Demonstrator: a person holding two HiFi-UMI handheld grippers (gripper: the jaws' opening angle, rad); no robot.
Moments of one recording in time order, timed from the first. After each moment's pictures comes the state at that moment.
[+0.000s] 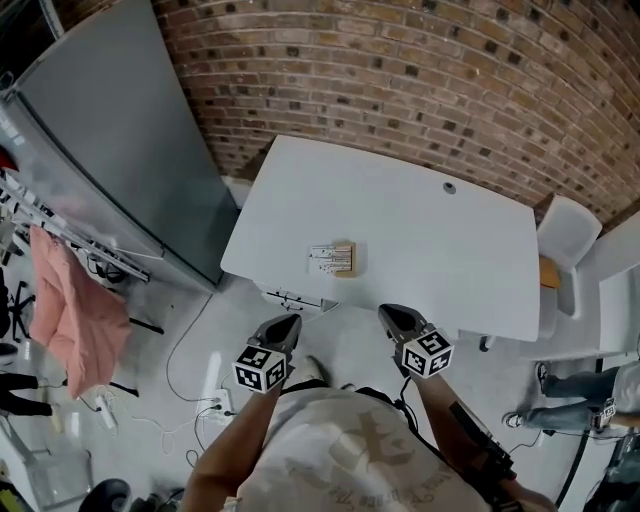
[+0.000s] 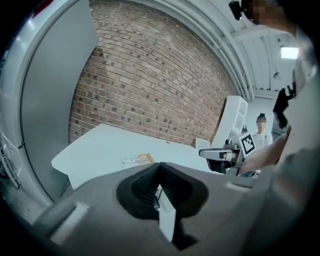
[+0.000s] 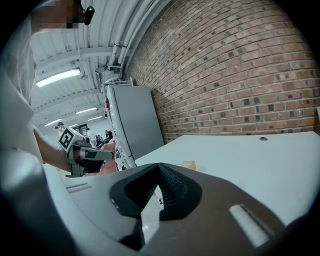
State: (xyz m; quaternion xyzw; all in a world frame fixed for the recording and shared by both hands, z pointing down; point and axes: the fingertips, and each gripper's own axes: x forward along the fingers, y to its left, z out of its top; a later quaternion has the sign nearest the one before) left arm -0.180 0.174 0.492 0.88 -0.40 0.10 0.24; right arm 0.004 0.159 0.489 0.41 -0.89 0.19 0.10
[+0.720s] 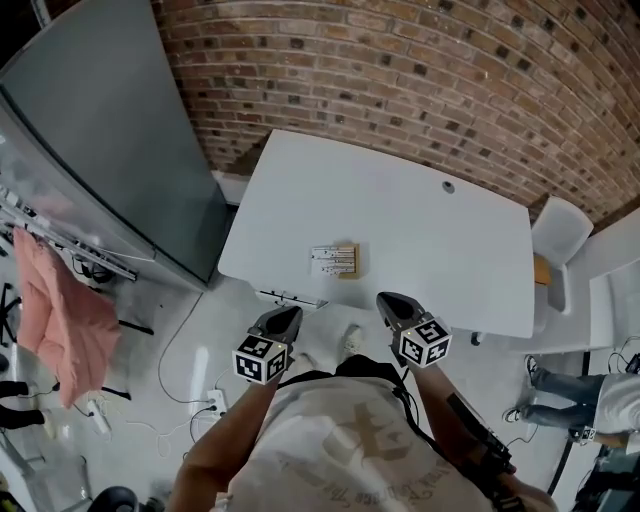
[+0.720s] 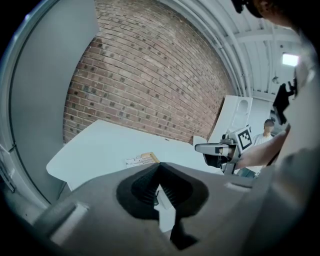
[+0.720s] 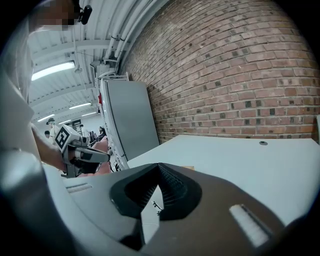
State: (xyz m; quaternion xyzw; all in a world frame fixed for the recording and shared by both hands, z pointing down) left arm -0.198 0.136 0.502 0.89 -0.37 0.11 0.26; right arm -0.022 0.116 0.488 0.43 -0.87 0.19 0.13
